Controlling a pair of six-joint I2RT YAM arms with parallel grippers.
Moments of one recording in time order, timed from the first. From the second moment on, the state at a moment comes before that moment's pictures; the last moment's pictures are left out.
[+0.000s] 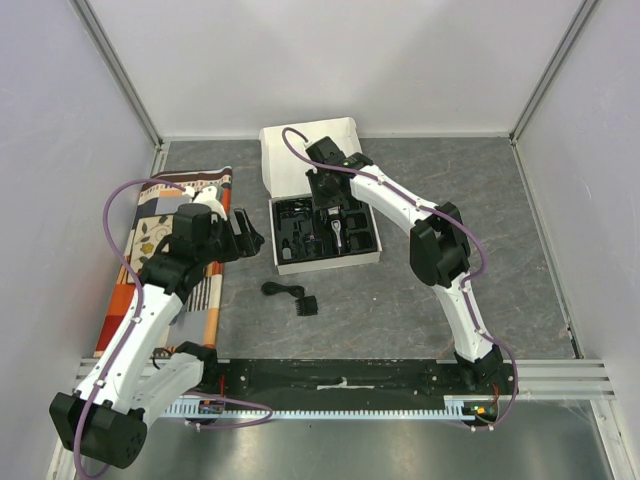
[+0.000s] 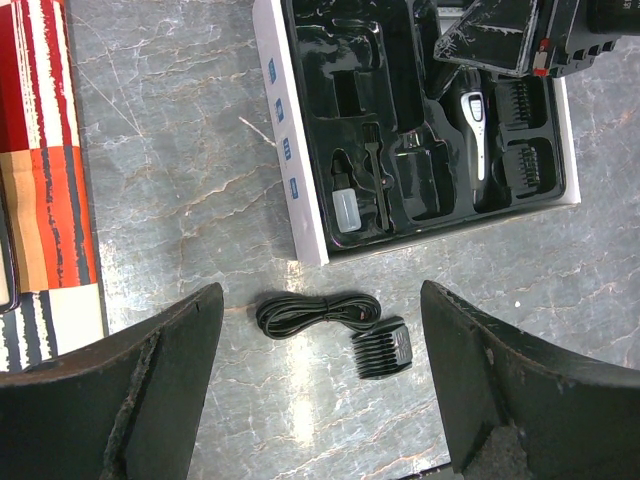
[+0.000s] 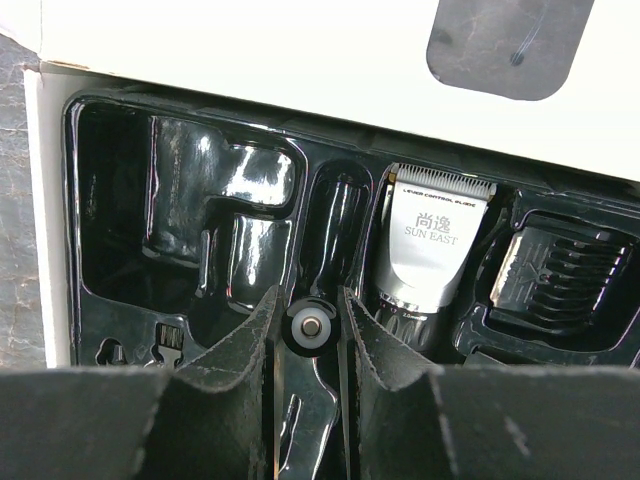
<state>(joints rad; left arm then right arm) -0.26 0.90 0.84 -0.57 0.06 -0.43 0.66 2.30 2.10 -0.78 0.03 0.38</state>
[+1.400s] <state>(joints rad) -0.26 0.90 0.84 -0.57 0.08 -0.43 0.68 2.19 2.04 -0.70 0.09 0.34</state>
